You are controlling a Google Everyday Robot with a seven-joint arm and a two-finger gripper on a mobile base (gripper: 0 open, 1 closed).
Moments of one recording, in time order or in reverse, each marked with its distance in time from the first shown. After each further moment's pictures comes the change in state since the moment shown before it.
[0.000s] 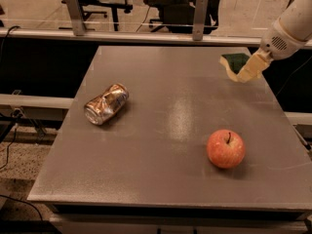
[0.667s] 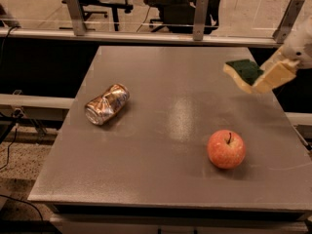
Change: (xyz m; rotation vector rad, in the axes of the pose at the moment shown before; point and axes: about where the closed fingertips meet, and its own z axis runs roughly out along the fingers) arm 0.037 0.047 -0.046 -0.102 -0.063 -0.154
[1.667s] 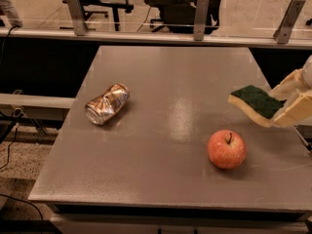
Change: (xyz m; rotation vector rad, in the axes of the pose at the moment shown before) arm 0.048 0.071 -0.010 -0.134 0.007 -0.214
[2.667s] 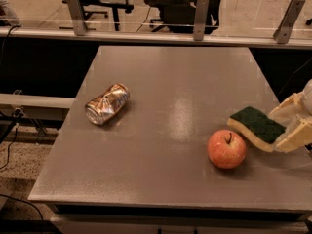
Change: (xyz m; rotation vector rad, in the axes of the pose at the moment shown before) arm 0.025 0.041 0.023 -0.046 0.018 -0.041
